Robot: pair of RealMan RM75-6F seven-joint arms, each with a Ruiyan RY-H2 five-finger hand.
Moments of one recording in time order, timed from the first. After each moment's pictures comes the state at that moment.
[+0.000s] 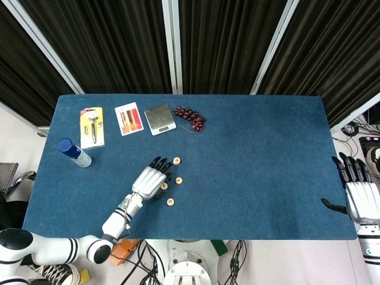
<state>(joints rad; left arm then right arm) -0.74 -1.72 -0.03 -1.48 1.11 1.05 0.52 0.10 -1.08 0.08 -1.60 -1.51 1.47 0.00</state>
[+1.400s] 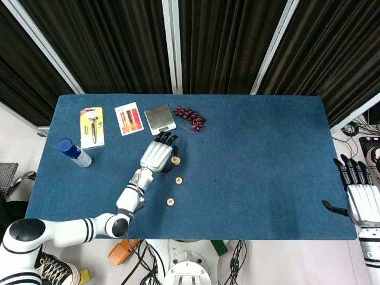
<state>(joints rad) -0.87 -1.77 -0.28 -1.35 0.92 0.93 0.57 0.09 -1.09 0.07 -1.60 -1.51 1.49 0.01</state>
